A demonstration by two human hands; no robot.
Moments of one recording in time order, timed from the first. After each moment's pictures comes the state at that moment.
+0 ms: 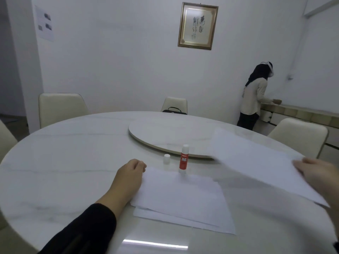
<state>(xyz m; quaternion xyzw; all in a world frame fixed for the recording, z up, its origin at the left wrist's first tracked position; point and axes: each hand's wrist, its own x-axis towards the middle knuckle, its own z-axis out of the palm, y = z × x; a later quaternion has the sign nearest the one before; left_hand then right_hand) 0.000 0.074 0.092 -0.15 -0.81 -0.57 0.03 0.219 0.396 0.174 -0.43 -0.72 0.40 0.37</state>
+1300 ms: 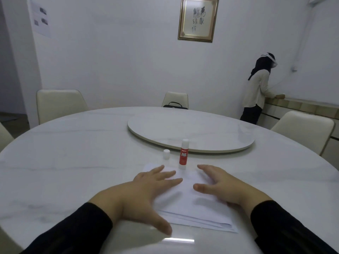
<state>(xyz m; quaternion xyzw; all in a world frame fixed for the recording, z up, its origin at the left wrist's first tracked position) 0.031 0.069 0.105 -0.53 -0.83 -0.14 -0.10 0.119 0.315 0.105 -0.08 -0.95 0.29 0.03</state>
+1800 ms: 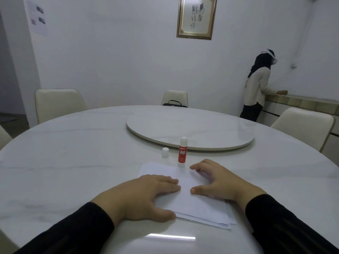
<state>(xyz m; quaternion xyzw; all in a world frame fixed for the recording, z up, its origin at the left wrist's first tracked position) 0.036 0.076 0.103 -0.53 -0.84 -0.11 -0.08 0.110 0.316 0.103 -0.01 -0.97 0.23 0.08</state>
